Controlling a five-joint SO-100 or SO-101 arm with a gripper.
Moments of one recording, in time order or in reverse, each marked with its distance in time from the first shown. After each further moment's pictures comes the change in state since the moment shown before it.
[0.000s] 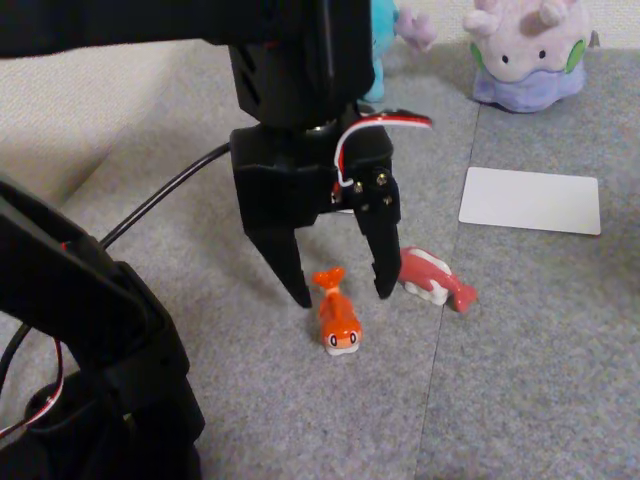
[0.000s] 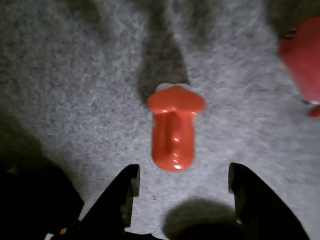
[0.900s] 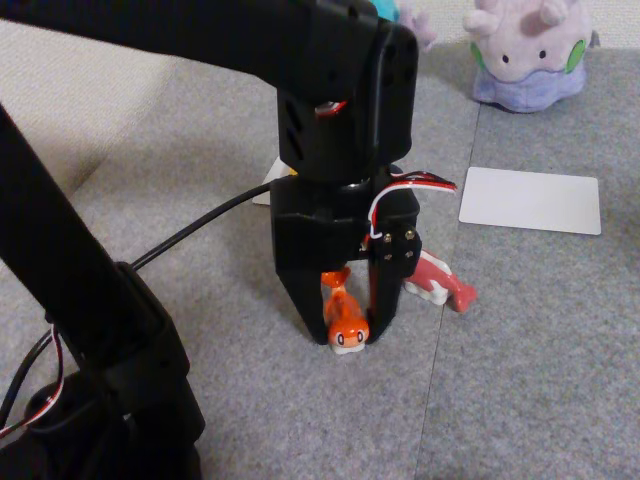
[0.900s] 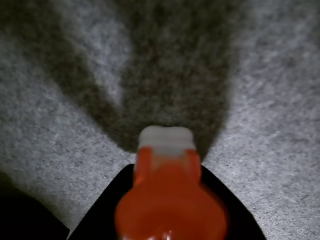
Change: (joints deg) arm 0.6 -15.2 0.2 -11.3 0.0
